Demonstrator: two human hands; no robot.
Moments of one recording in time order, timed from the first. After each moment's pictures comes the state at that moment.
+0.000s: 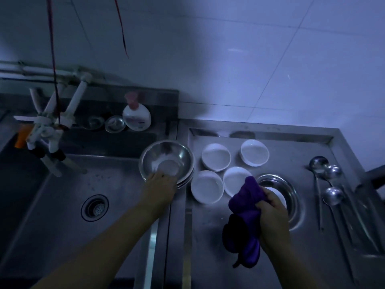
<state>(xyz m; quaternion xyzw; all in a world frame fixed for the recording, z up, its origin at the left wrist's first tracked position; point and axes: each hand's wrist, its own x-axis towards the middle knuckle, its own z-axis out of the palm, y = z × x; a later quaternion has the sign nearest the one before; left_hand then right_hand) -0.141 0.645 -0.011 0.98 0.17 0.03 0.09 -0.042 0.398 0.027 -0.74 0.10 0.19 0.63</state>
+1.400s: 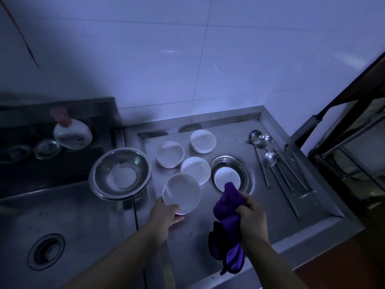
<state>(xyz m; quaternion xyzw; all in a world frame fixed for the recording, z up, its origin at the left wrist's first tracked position) -0.119 0.534 -0.037 0.48 0.44 -0.07 0.75 -0.104 0.344 0.041 -0.75 0.21 0.10 0.62</state>
